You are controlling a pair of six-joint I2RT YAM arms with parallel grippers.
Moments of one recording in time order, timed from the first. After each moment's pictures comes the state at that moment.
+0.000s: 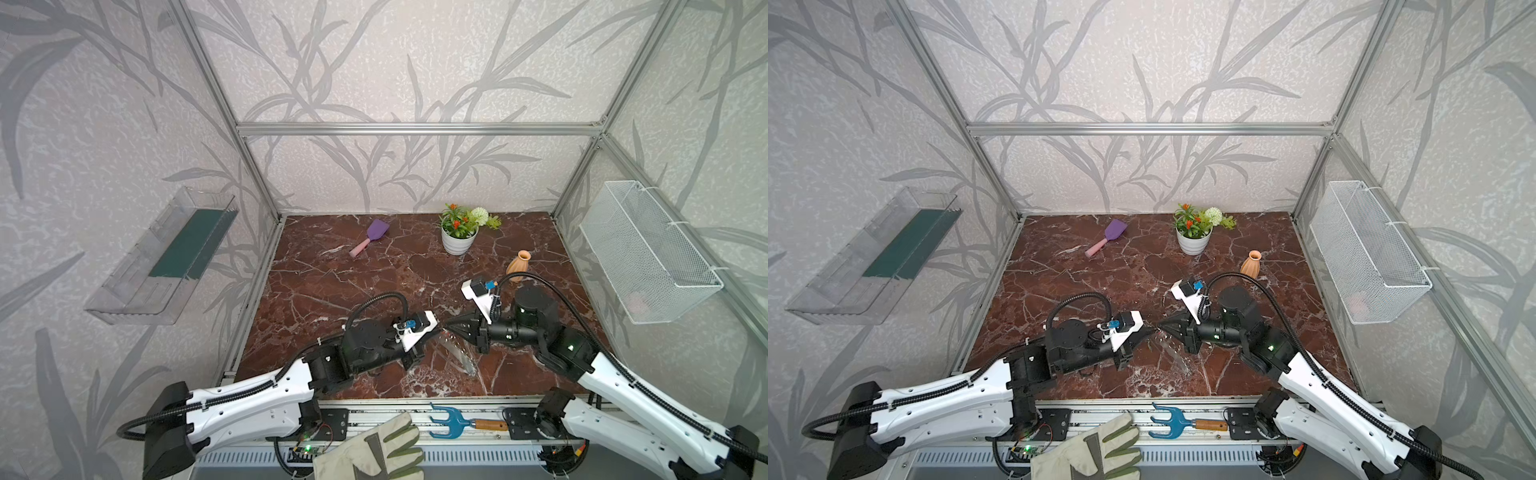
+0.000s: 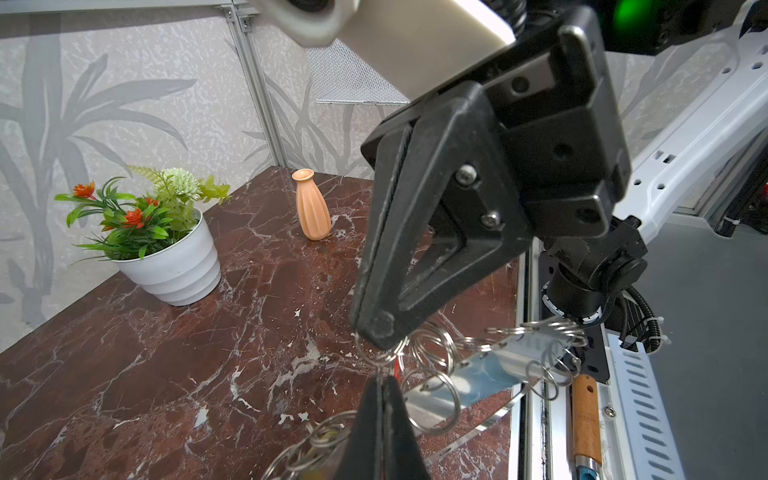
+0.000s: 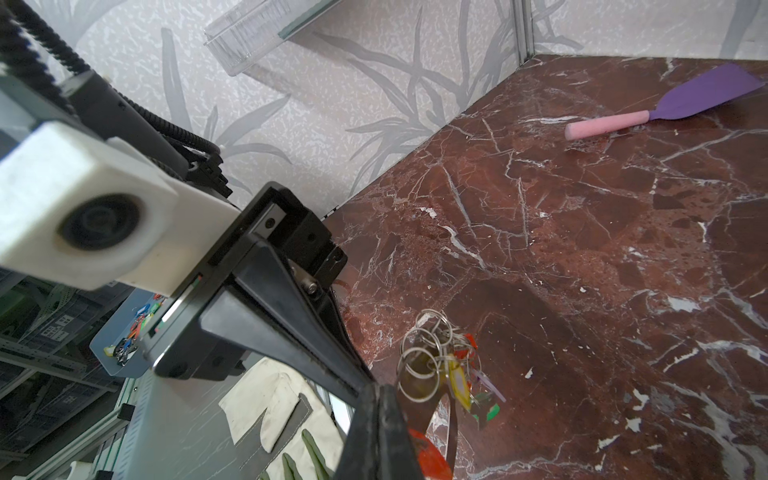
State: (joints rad) left arm -1.12 0.91 0.59 0.13 0.04 0.08; right arm 0.73 0.82 0.70 -0.22 -0.56 0.30
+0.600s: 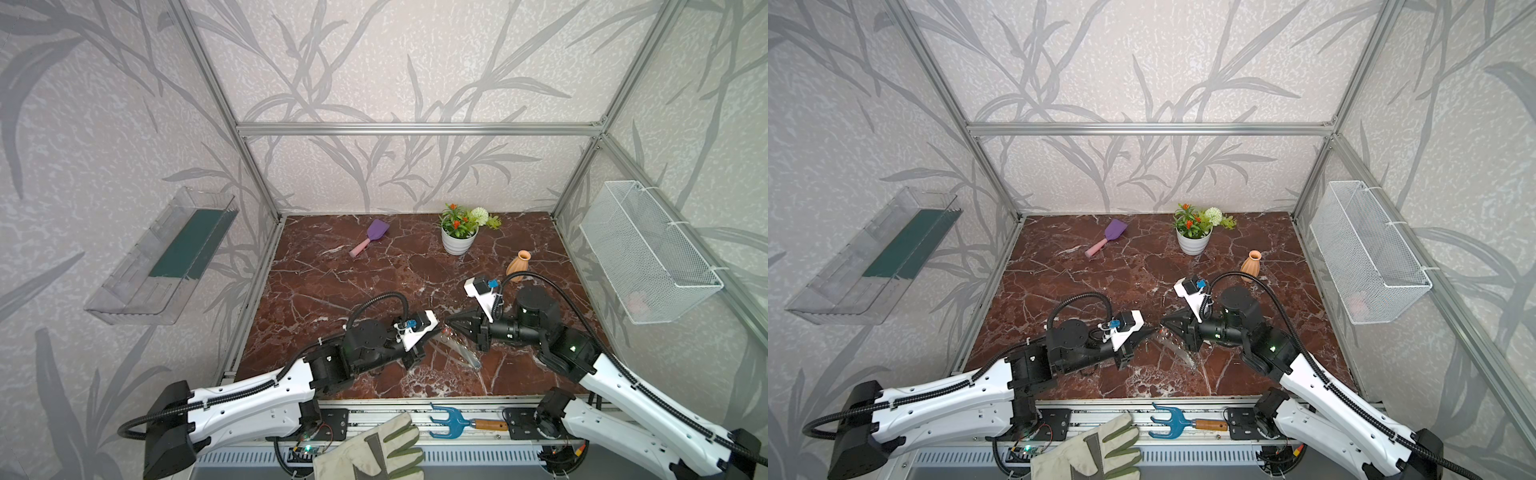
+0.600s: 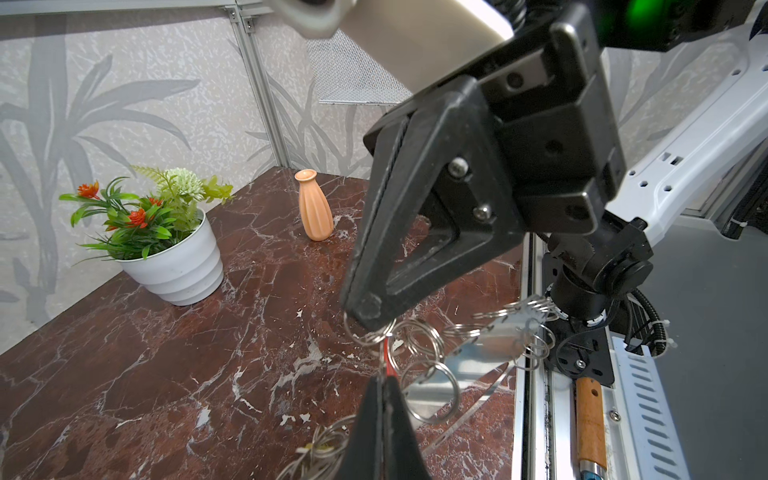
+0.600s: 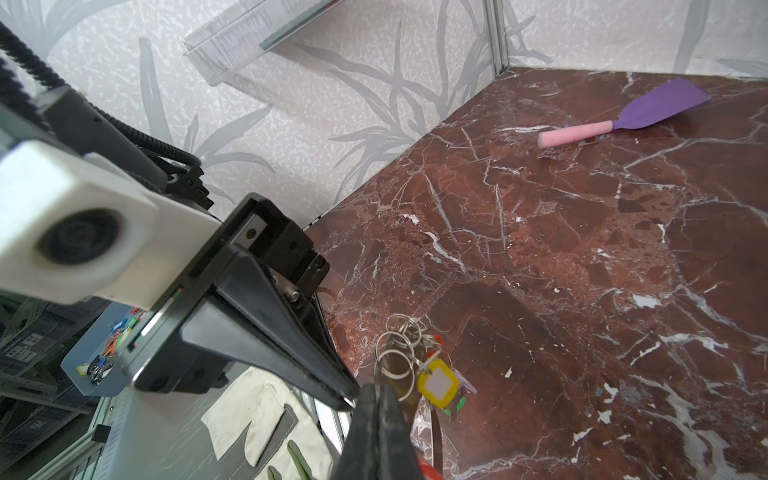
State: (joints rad) left arm -1.12 0.92 0.59 0.14 0.01 0.08; right arm 0.73 0.80 0.70 -0.23 -0.53 0.30
